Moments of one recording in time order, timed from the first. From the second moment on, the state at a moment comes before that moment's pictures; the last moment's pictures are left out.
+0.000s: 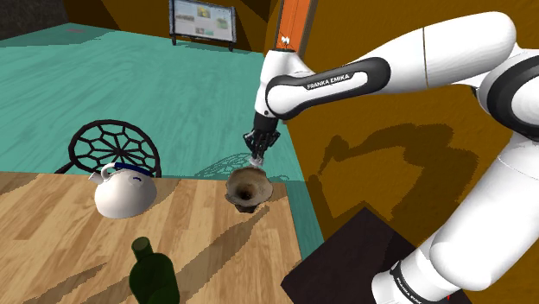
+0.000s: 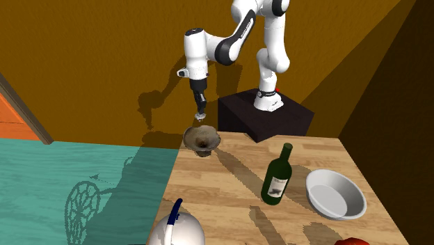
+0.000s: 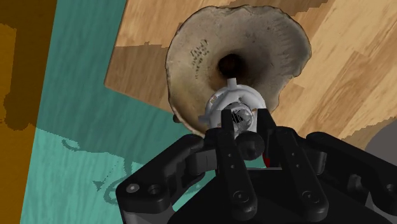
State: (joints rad) arm -0.11 0.15 0.37 -2.02 0.00 2.18 0.37
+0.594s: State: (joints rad) arm -0.10 0.21 0.36 -2.07 -0.03 2.29 0.39
